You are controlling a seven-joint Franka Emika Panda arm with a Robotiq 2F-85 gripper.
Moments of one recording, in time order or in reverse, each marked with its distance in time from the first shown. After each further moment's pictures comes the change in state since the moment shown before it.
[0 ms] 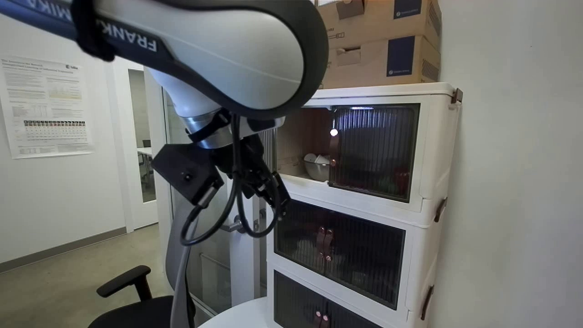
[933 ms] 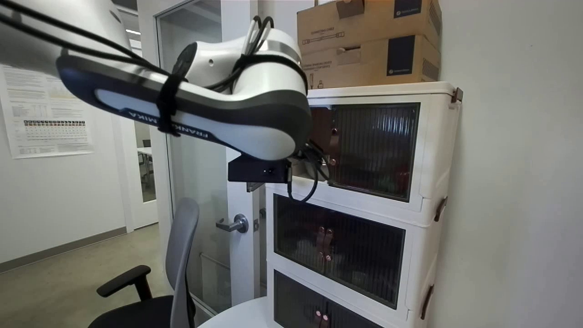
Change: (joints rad) arm -0.108 -0.186 0.087 0.196 0.571 -0.286 -0.554
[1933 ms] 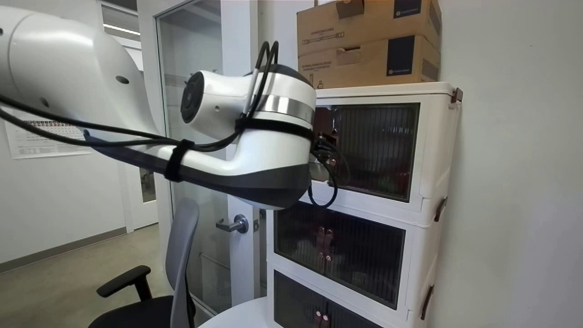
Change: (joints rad) arm -0.002 -0.140 -0.051 -0.117 0.573 0.078 -0.350
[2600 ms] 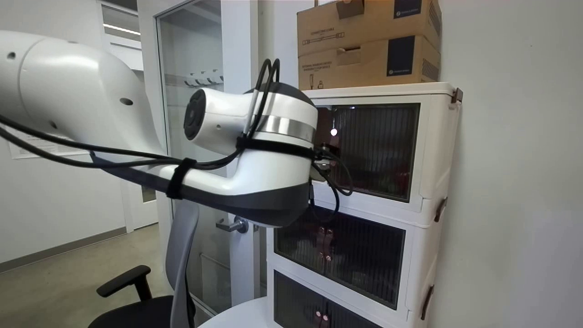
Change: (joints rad) arm -0.001 -0.059 -0.001 -0.028 0.082 0.006 -0.019
